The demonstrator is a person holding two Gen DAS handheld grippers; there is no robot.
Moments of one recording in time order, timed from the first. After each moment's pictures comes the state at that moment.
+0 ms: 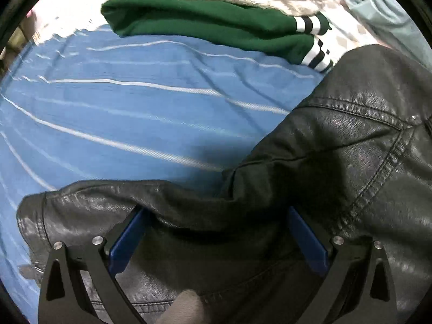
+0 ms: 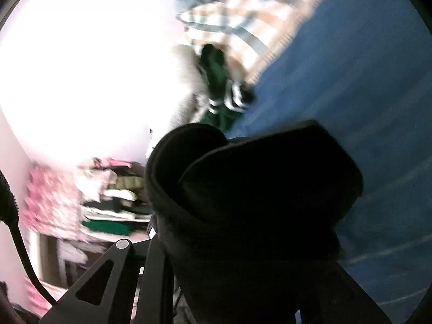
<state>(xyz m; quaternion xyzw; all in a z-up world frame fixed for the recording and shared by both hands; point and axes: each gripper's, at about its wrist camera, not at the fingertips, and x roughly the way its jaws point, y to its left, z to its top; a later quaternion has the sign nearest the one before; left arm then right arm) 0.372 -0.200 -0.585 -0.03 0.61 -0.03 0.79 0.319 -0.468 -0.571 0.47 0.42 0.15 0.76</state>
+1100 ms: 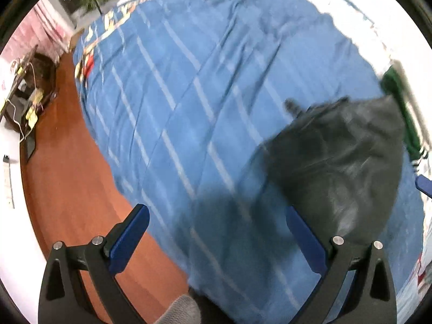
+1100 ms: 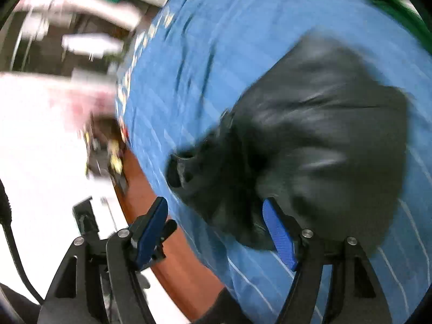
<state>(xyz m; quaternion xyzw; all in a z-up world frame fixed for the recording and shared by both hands) 0.039 0.088 -0.484 -0.26 0.56 0.31 0.72 0.296 -0.085 -0.514 0.08 0.67 0.38 0.63</state>
